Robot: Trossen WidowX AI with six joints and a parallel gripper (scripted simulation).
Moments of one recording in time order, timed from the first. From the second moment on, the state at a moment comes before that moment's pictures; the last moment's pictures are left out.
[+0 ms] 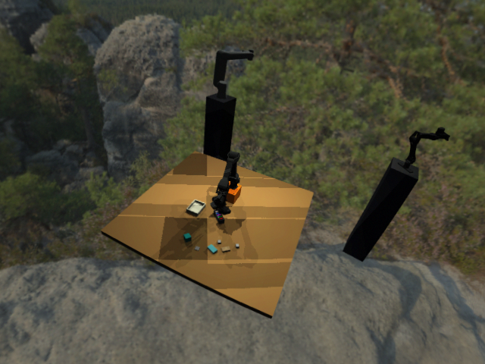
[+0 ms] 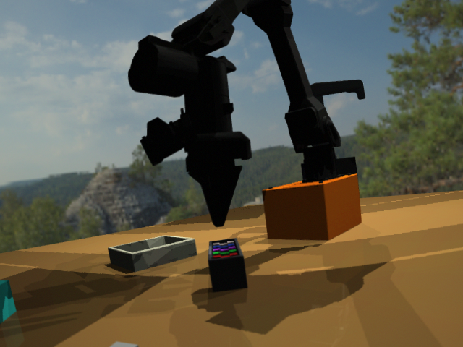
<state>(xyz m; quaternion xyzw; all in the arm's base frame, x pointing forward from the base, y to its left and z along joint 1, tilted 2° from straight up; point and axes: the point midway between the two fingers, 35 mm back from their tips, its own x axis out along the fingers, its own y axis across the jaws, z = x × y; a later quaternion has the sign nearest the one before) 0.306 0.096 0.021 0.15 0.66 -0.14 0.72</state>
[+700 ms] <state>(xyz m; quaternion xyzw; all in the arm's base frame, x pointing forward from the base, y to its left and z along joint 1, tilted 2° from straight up) 0.305 0.098 0.012 0.18 0.67 -0.18 0.70</state>
